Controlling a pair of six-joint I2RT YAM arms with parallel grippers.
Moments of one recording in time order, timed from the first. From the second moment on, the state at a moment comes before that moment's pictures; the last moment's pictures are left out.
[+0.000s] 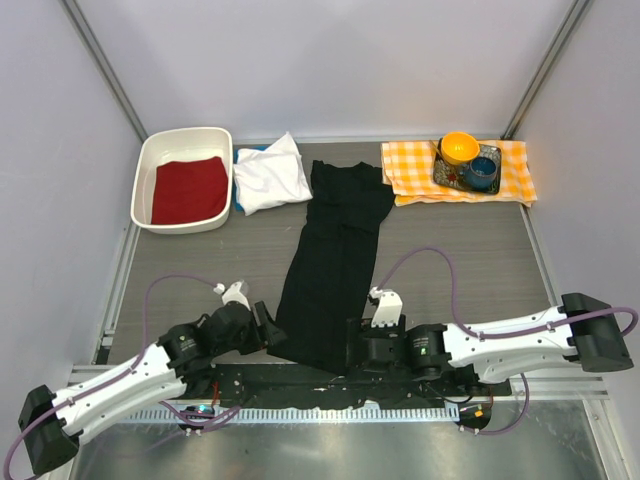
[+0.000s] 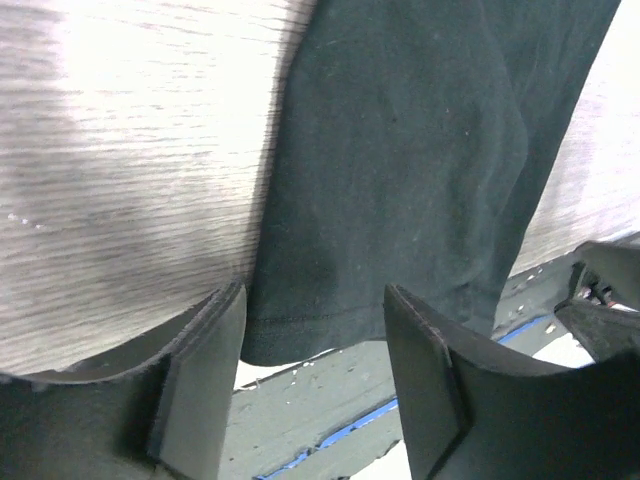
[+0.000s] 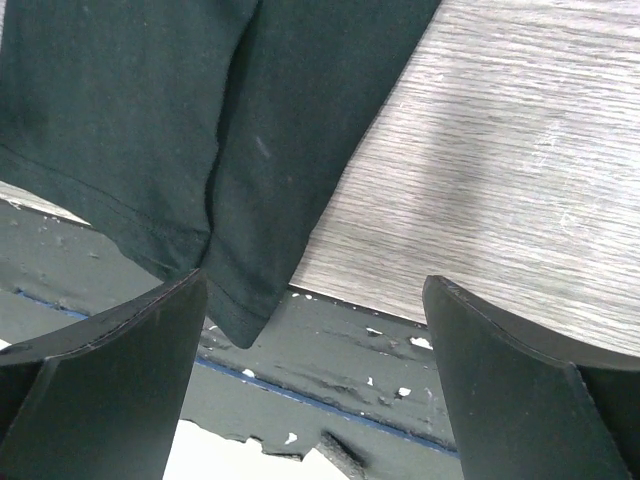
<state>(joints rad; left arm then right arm) -0.94 0.52 0.21 -0.50 -0.09 -1.13 1.54 1.10 0.58 -0.59 0.58 1.32</state>
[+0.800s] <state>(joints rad) -0.94 0.69 0.21 -0.40 -0.11 -1.18 1.57 1.13 0.51 -0.39 0.53 1.41</state>
